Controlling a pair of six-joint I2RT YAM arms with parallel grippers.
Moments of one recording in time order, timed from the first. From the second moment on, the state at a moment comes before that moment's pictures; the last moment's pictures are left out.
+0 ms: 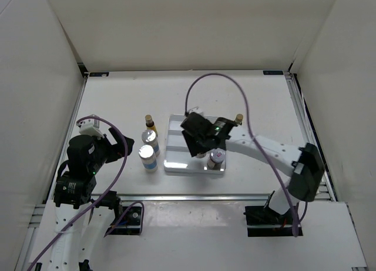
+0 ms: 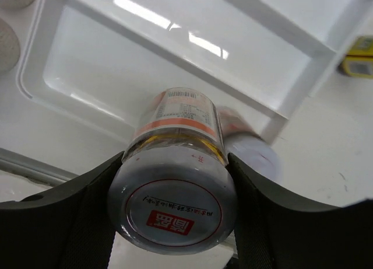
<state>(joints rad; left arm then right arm) -0.11 0.51 0.89 -0.83 0.09 -0.46 1.01 1.54 1.37 -0.92 0.31 0.47</state>
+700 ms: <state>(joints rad) -0.11 0.51 0.89 -0.83 0.09 -0.46 1.10 1.82 1.39 -0.79 0.33 0.46</state>
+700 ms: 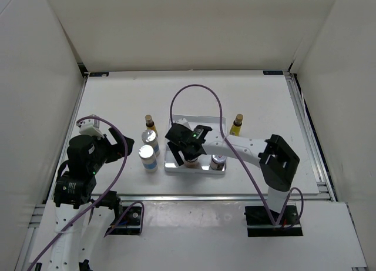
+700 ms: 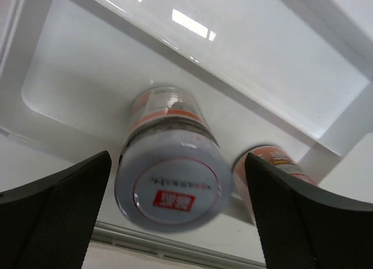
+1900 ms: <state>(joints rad) -0.11 0.54 0.89 -0.83 0.10 -0.46 0.43 1.35 1.08 -0.55 0.24 0.37</state>
